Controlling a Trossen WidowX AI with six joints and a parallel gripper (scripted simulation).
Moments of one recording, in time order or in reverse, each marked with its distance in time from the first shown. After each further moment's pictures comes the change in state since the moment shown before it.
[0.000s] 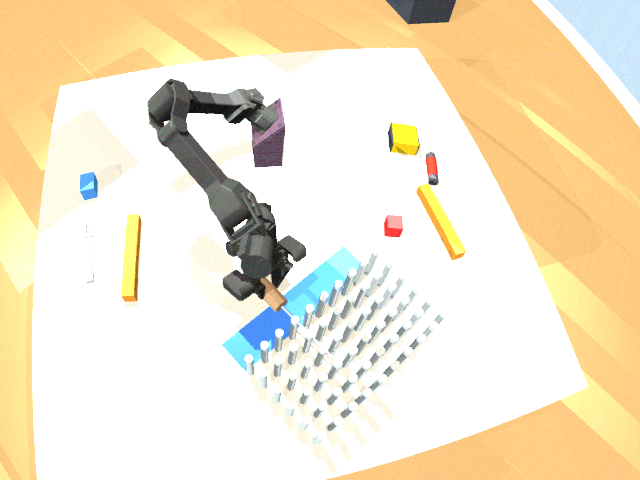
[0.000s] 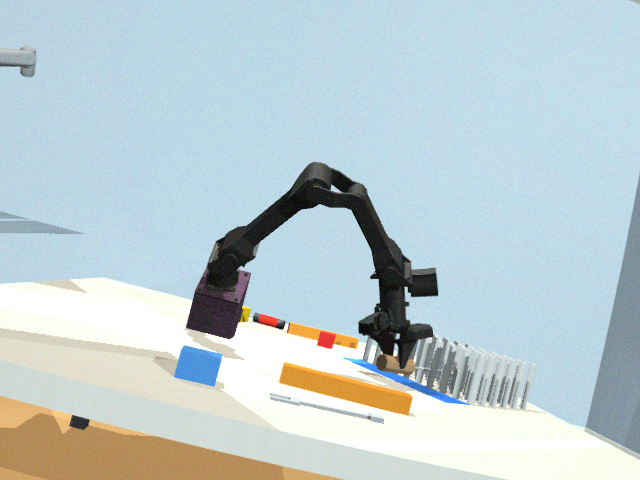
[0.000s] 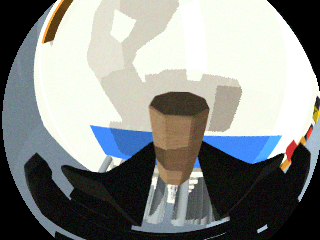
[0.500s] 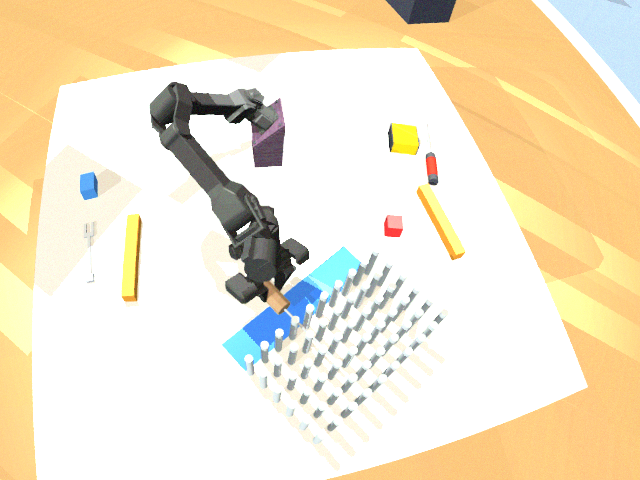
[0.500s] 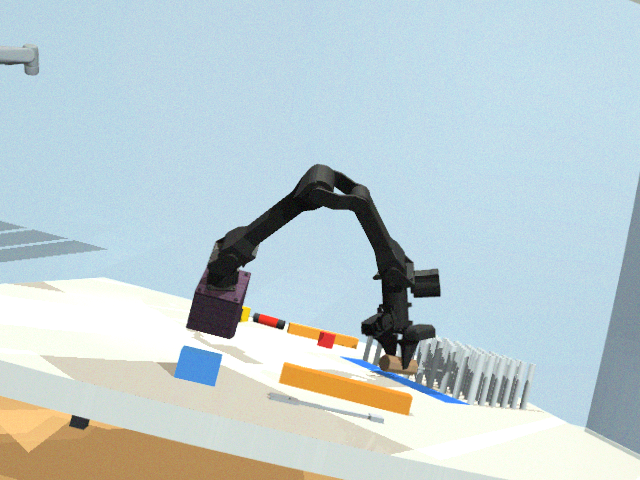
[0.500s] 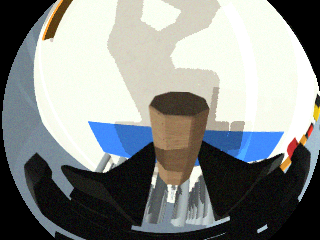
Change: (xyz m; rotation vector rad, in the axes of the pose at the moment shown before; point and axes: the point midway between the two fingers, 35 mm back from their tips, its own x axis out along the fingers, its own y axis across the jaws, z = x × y) arm 0.002 0.000 -0.008 0.000 0.000 0.000
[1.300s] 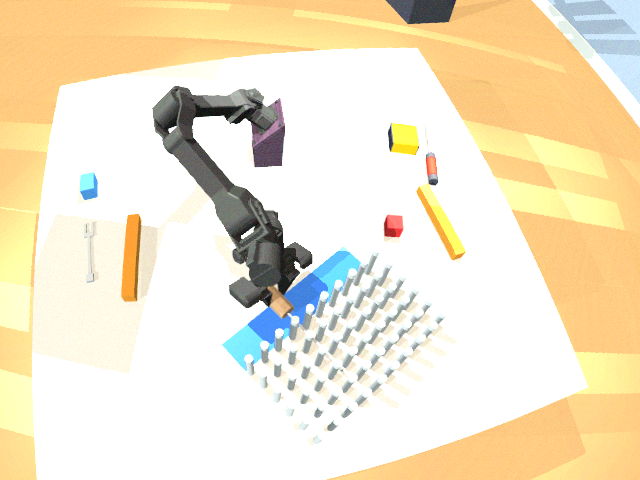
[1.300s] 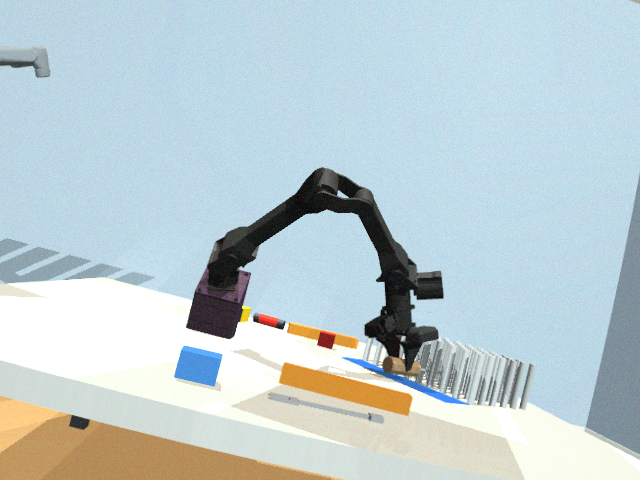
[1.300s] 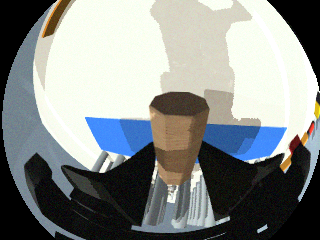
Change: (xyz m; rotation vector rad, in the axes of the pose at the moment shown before) arm 0.006 -0.001 -0.010 0.005 0.001 0.002
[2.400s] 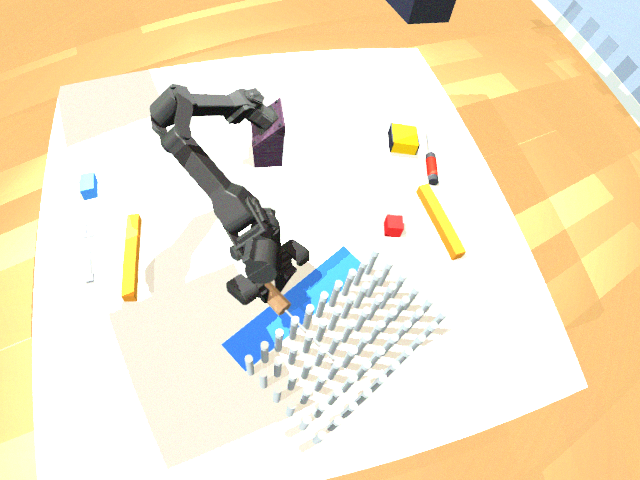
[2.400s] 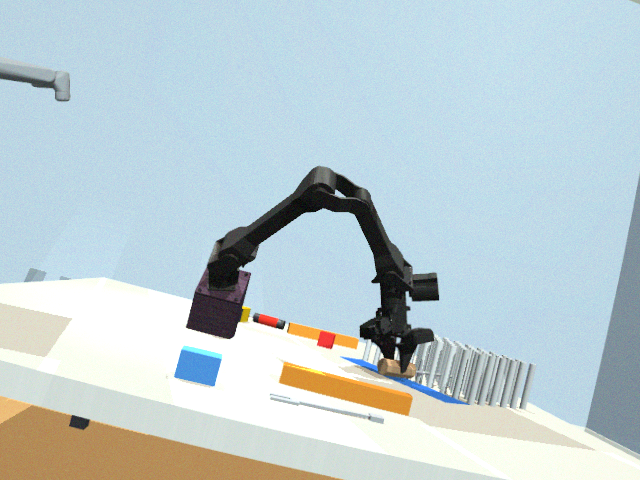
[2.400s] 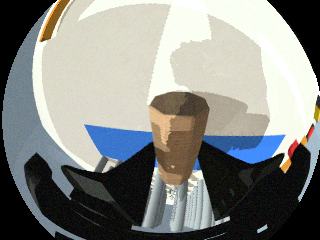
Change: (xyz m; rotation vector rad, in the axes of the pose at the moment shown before) arm 0.003 -0.003 0.013 -0.005 -0.006 -0.002
